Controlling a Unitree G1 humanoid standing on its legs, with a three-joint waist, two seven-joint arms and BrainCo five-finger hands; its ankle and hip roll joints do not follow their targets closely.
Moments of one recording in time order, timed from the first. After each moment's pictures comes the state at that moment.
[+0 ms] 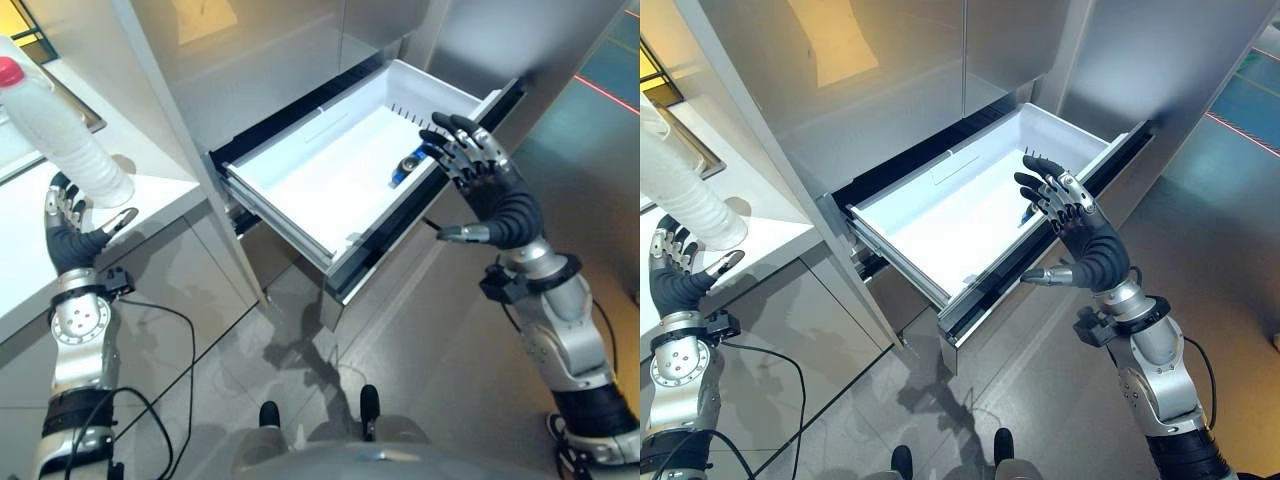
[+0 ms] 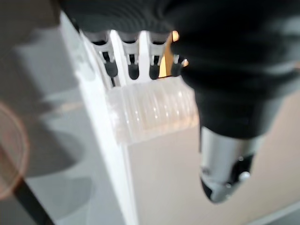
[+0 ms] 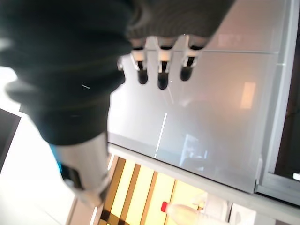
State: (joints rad) left arm -0.12 0.57 0.29 0.33 -0.29 -0.38 0.21; right arm -0.10 -0.55 0.04 -0.35 0.54 -0.34 0.30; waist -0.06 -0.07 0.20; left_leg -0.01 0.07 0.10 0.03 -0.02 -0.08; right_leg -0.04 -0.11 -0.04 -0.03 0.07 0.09
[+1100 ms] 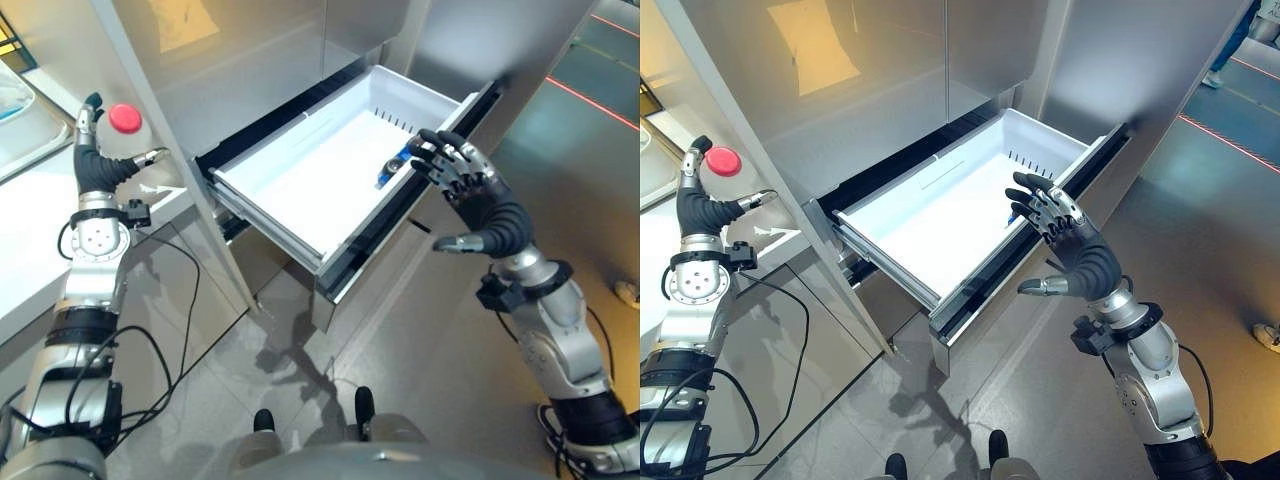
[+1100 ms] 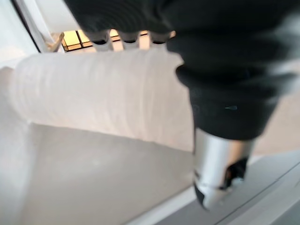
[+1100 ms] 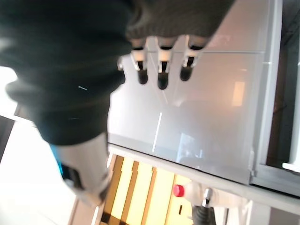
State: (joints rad) left arm -0.48 0.72 0.06 0.52 -0.21 -0.32 0.25; right arm -0.07 -0.53 0.06 -0.36 0.58 -0.30 0.35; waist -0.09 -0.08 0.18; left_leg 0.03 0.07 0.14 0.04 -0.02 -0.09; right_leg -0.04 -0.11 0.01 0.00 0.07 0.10
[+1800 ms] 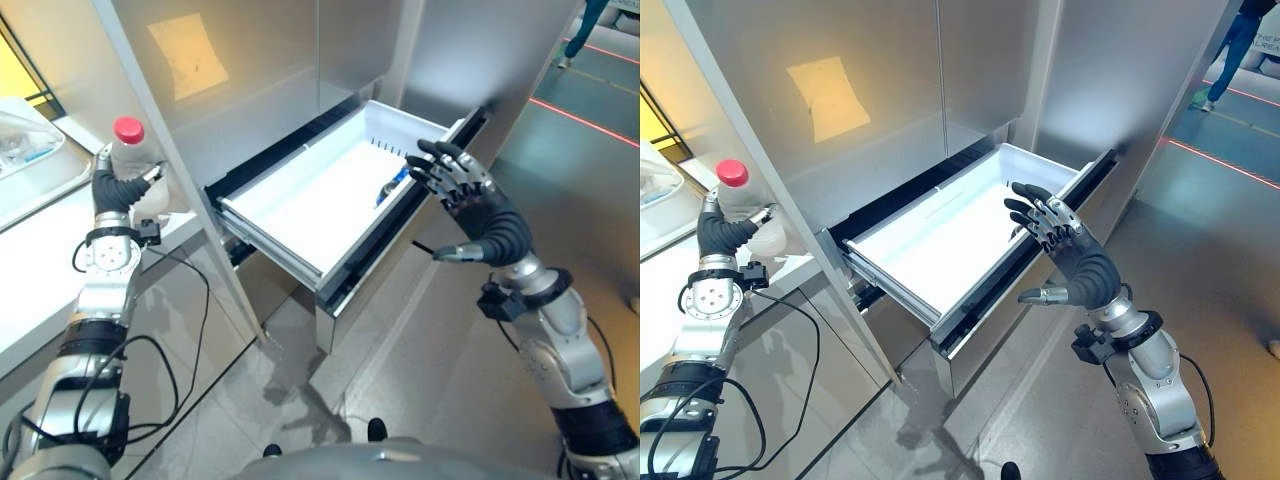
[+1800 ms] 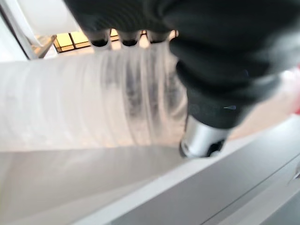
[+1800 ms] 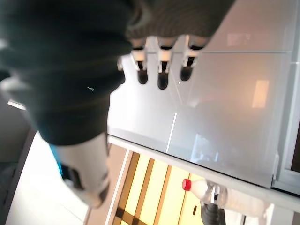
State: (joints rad) left arm -0.43 0.67 0.05 0.54 -0.21 -0.31 0.23; right arm -0.03 -0.53 0.05 -0.37 0.58 -0.30 0.37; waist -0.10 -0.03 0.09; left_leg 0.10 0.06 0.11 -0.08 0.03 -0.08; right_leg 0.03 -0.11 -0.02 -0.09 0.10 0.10
